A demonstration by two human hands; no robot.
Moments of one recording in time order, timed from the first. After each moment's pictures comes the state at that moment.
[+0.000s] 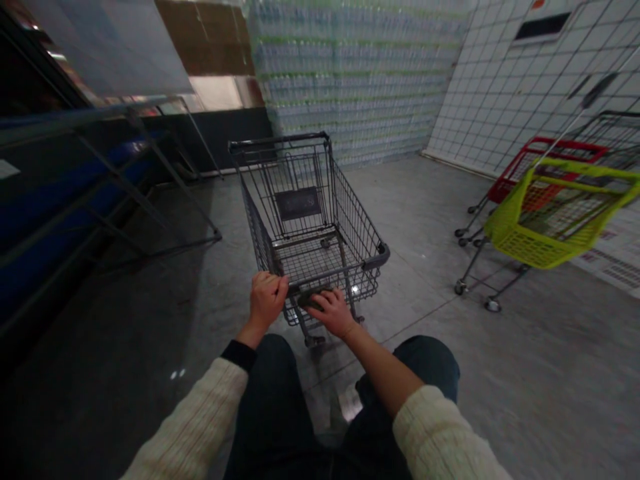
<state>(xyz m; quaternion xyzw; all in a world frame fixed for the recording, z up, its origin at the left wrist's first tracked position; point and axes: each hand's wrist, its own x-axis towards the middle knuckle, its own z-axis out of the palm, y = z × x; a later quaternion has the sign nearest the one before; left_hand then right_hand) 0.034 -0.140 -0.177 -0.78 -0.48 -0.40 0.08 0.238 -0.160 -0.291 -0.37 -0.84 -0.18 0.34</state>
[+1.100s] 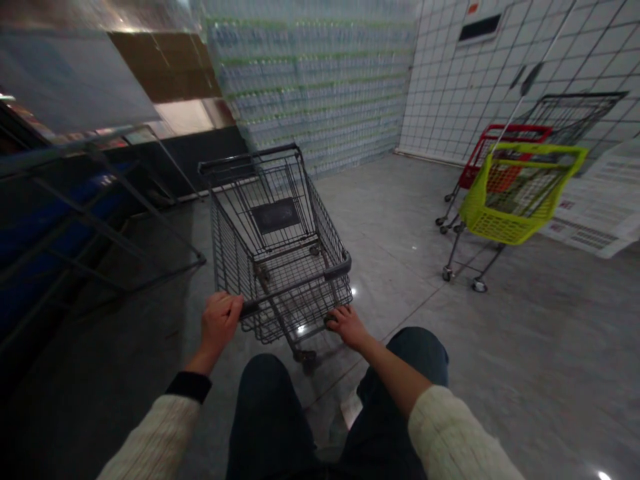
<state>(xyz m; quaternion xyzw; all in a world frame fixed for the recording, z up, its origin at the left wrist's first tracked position) -0.015 -0.128 -0.167 -0.81 -0.47 -0.35 0.05 0.306 -0.190 -0.334 -0.49 -0.85 -0.03 0.19</state>
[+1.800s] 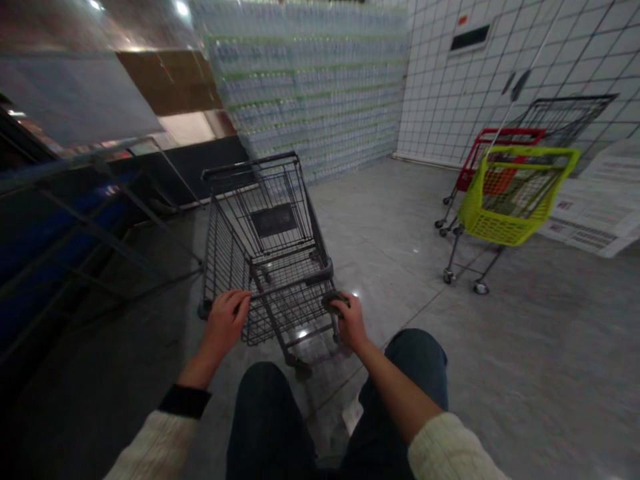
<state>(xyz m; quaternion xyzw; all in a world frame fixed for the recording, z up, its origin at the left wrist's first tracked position) 0.007 -0.132 -0.154 -0.81 -0.48 -0.34 0.03 0.299 -0.181 -0.304 -0.55 -0.64 -0.03 0.54</state>
